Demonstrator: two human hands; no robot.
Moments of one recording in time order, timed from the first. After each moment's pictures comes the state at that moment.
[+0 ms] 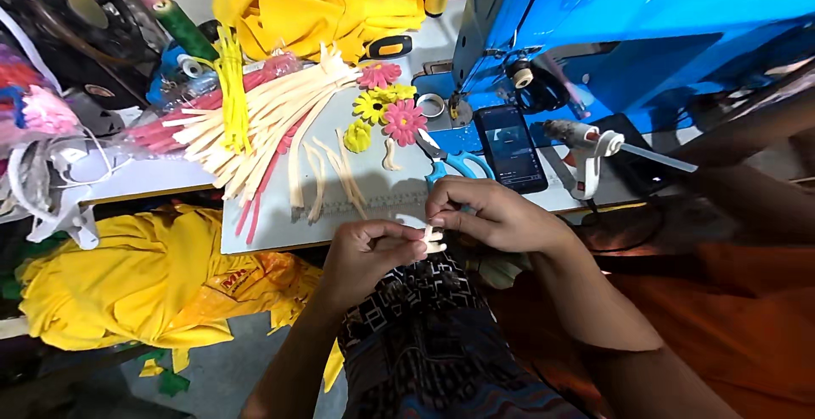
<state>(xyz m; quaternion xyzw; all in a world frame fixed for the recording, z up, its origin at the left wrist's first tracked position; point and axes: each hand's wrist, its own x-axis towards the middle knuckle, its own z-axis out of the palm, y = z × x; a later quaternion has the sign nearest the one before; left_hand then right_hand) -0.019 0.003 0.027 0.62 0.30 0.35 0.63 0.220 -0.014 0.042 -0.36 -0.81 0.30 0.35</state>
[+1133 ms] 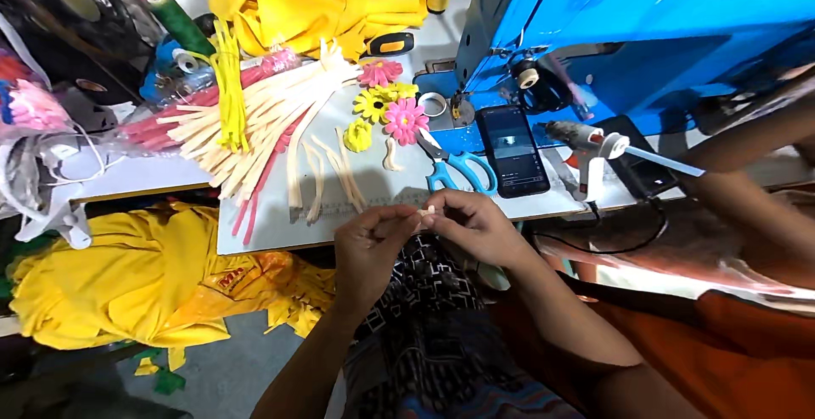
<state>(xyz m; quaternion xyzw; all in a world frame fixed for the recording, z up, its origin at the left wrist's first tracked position) 0.004 -0.003 0.014 0.61 0.37 0.48 0.51 0.198 -0.024 0.004 -0.43 -0.67 0.38 0.47</state>
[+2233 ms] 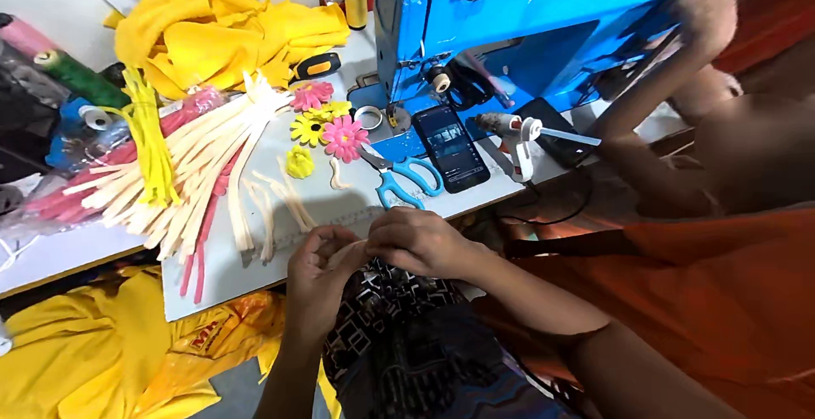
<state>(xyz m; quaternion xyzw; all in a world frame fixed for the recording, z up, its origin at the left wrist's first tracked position) -0.004 0.009 0.007 0.59 0.36 0.39 0.61 0.192 -0.028 -0.004 -0.38 -0.80 0.08 0.47</state>
